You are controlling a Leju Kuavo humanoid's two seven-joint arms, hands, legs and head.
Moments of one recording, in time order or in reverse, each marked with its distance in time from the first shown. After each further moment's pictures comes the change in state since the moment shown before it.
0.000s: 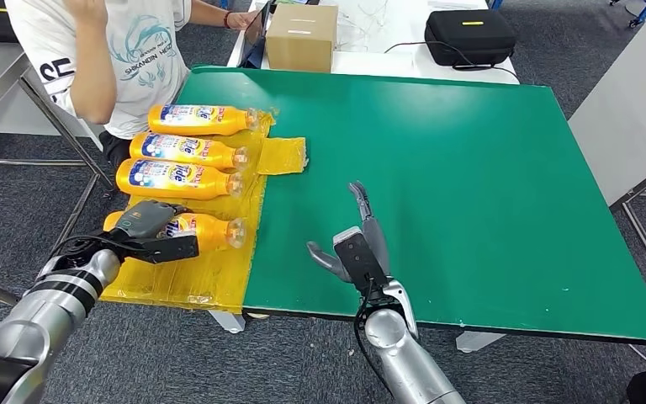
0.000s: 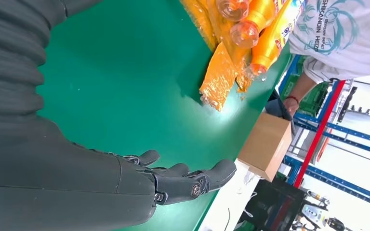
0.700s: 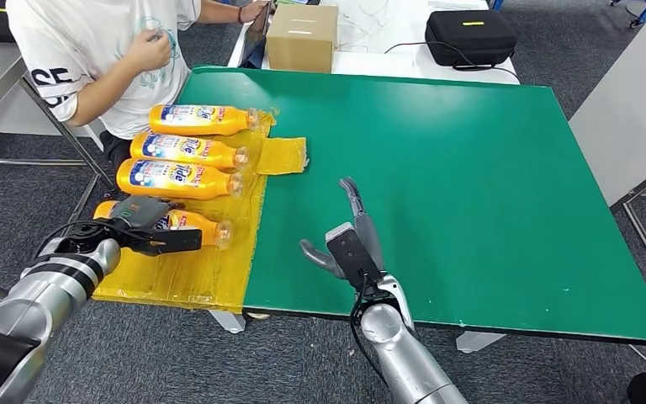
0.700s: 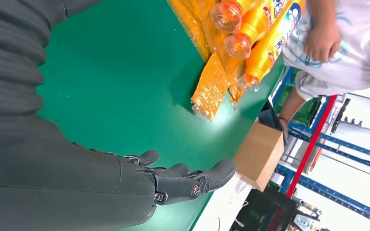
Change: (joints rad) left arm -0.111 -0.012 -0.139 0.122 -0.123 -0.024 0.238; right arm -0.032 0.007 0.019 0.029 0.000 0.019 -0.003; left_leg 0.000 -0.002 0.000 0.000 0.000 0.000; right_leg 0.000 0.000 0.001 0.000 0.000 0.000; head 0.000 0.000
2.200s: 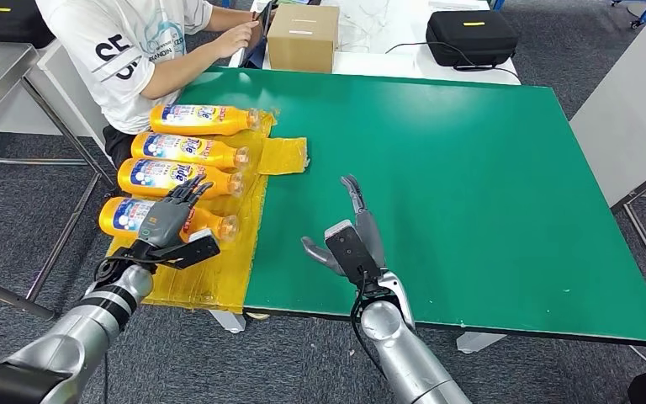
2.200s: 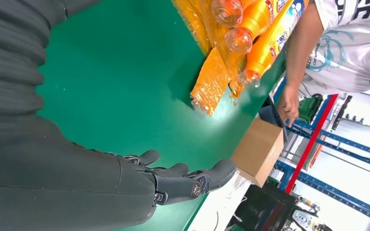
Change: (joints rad) left arm 0.193 -0.133 0.247 -0.108 0.340 0.347 -0.367; right arm -0.013 -0.002 0.001 0.012 0.013 -0.016 0.006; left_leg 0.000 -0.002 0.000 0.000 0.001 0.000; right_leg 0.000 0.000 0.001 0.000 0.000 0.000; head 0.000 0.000
